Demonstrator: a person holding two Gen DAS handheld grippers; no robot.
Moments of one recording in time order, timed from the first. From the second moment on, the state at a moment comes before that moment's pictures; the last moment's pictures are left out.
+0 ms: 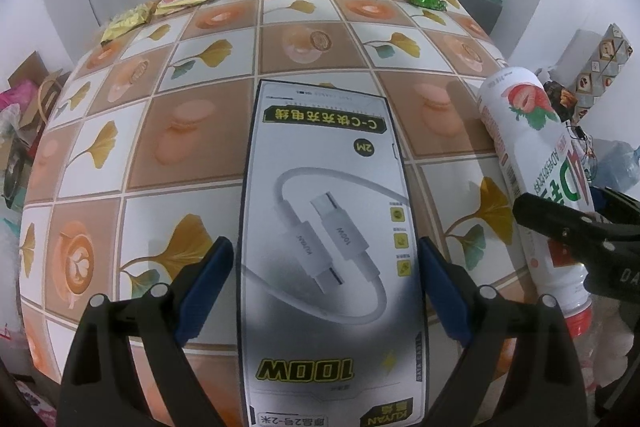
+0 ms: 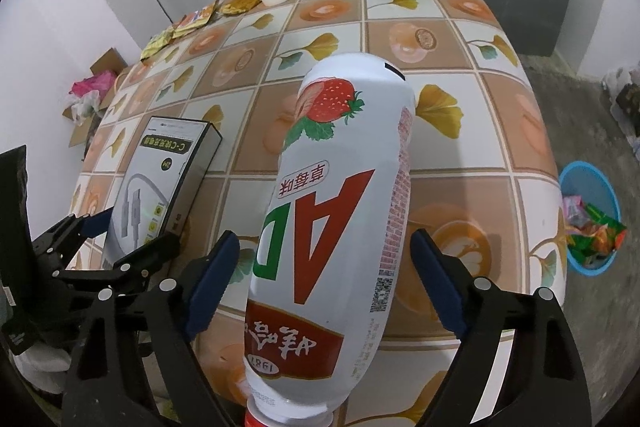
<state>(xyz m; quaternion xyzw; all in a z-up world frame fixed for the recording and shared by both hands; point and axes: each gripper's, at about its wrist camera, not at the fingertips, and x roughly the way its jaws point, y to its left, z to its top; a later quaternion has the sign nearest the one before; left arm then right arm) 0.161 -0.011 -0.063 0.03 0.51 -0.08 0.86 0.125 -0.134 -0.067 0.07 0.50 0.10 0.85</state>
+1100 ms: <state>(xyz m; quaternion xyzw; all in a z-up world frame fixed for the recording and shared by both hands) 0.158 -0.010 -0.058 0.03 0.49 -0.08 0.87 0.124 -0.139 -0.069 0.09 0.50 0.11 0.85</state>
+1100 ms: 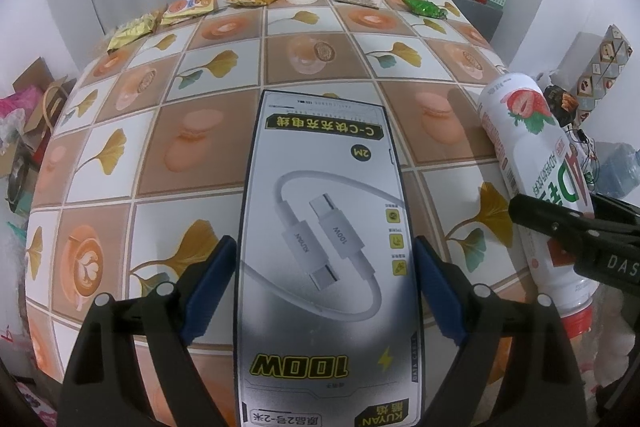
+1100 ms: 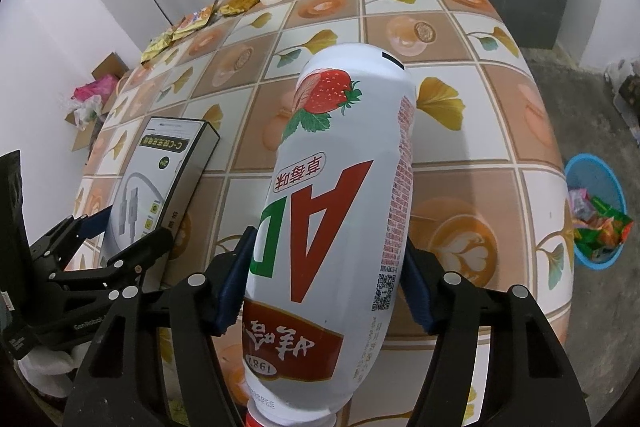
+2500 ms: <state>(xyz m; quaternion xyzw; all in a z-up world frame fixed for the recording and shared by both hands) 0.171 -0.171 0.047 0.06 0.41 -0.27 0.87 0.031 -0.350 -0.020 0.37 0.33 0.07 0.86</state>
